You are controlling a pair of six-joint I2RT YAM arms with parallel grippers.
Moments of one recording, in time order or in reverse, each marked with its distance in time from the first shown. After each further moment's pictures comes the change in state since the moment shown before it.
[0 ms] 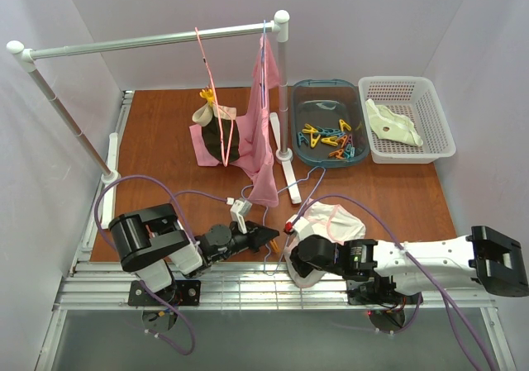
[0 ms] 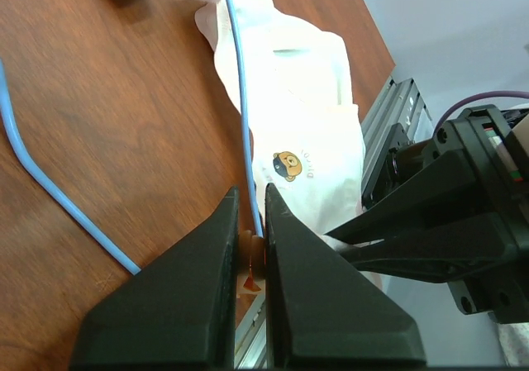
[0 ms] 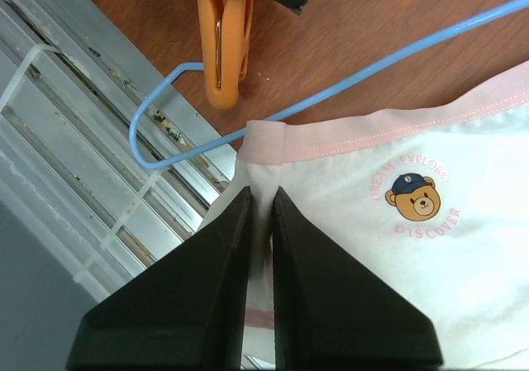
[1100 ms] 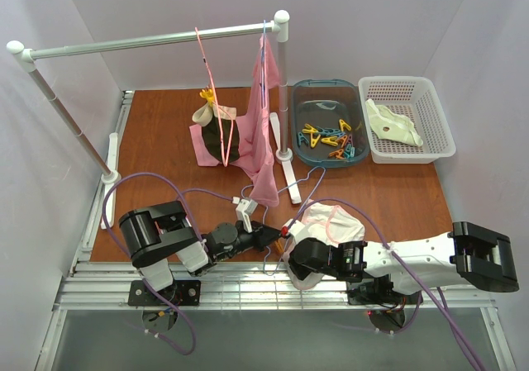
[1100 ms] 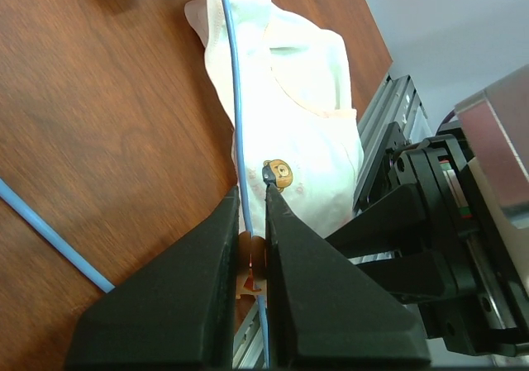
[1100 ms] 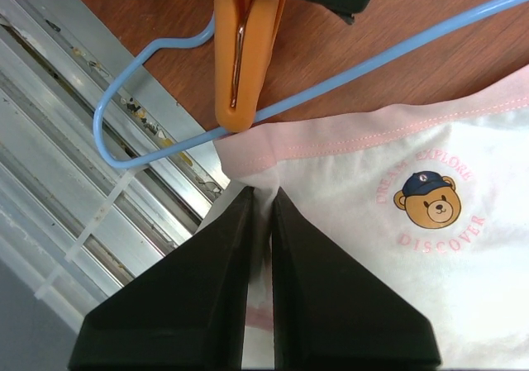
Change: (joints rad) left arm -0.007 0.069 0.052 0.000 0.016 -0.034; right arm 0.002 0.123 -0.032 0.103 -0.013 -0.011
